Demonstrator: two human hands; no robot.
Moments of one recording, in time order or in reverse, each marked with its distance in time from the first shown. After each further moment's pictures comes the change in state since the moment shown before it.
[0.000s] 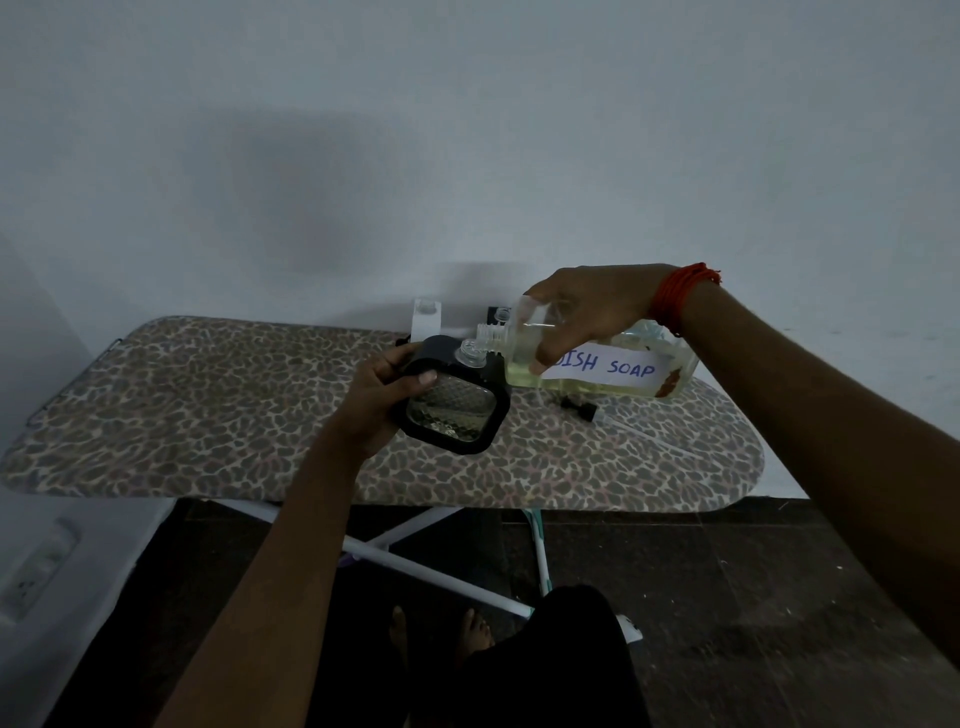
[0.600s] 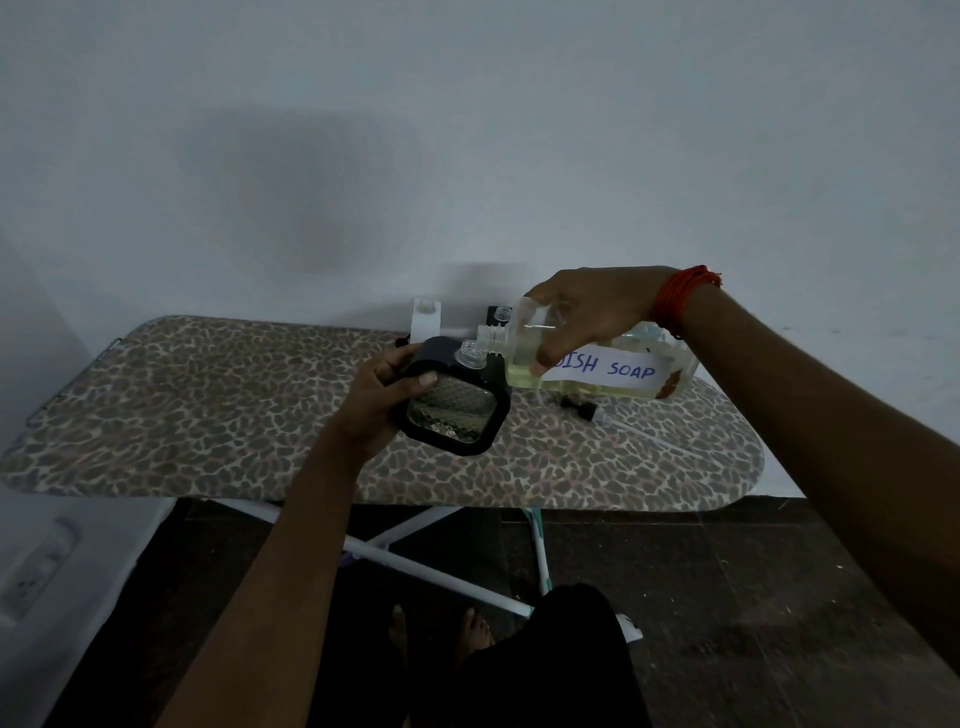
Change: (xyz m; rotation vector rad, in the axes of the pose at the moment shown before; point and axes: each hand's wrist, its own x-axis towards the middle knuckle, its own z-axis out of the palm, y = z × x) left_hand 0.000 -0.003 0.000 0.025 0.015 -0.003; right_hand -0.004 -0.002 0.001 -0.023 0.001 0.002
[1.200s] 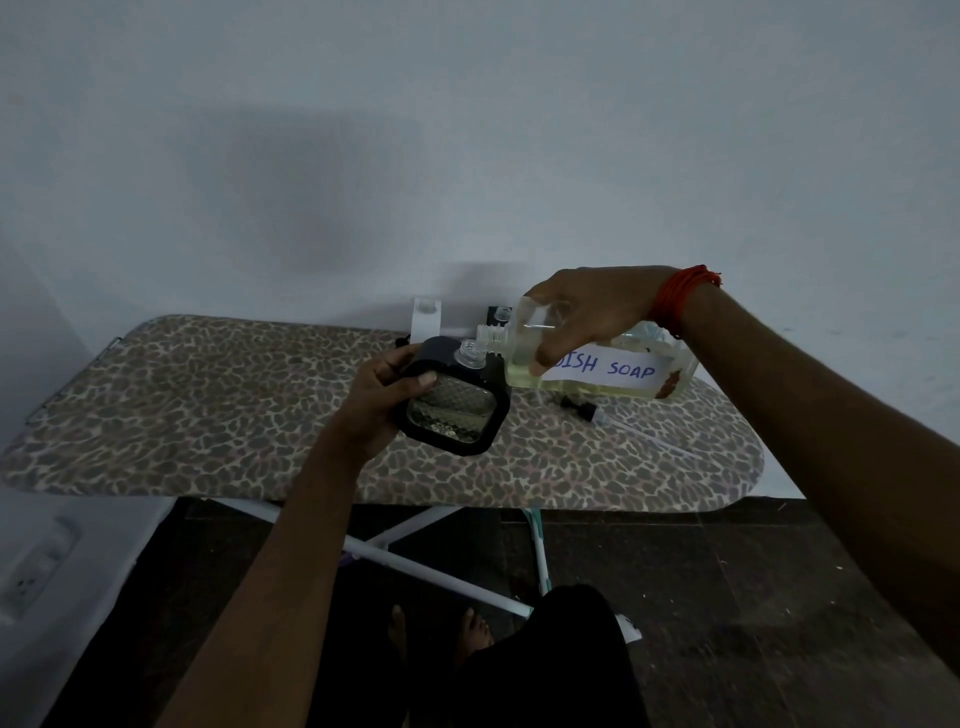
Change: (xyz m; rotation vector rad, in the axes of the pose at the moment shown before) left_hand -0.001 0.002 0.002 -0.001 0.012 -0.005; right_hand 0.002 0.002 0.000 -0.010 0.002 -0.009
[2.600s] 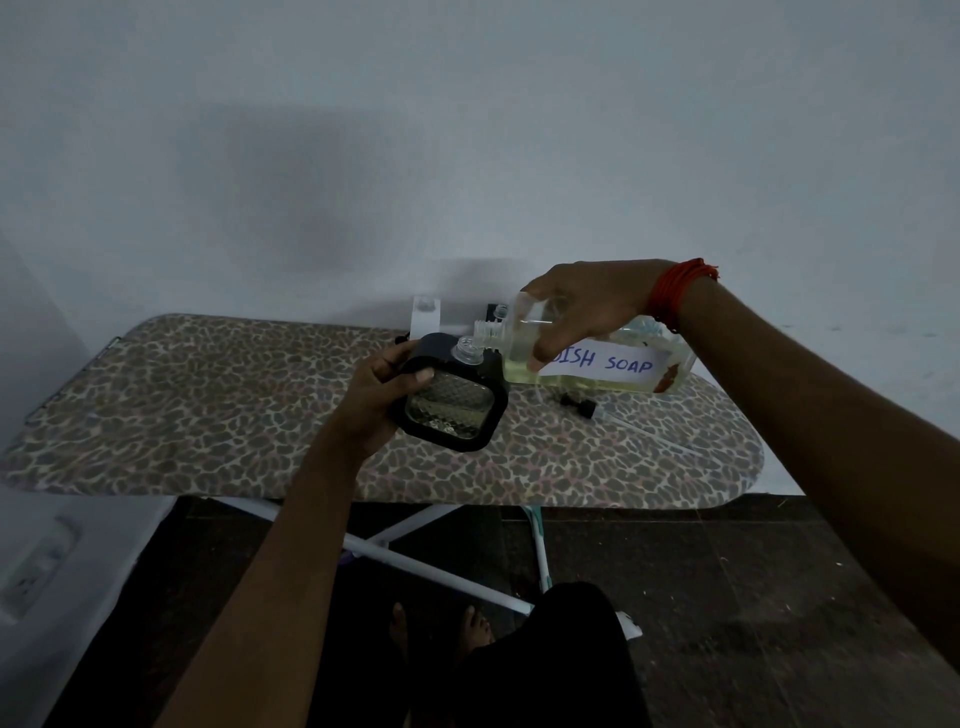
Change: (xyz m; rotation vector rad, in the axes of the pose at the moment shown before) left_hand 0.002 -0.001 -0.001 -0.022 -0.011 0.006; right_hand 0.006 0.006 0.000 0.016 0.003 0.002
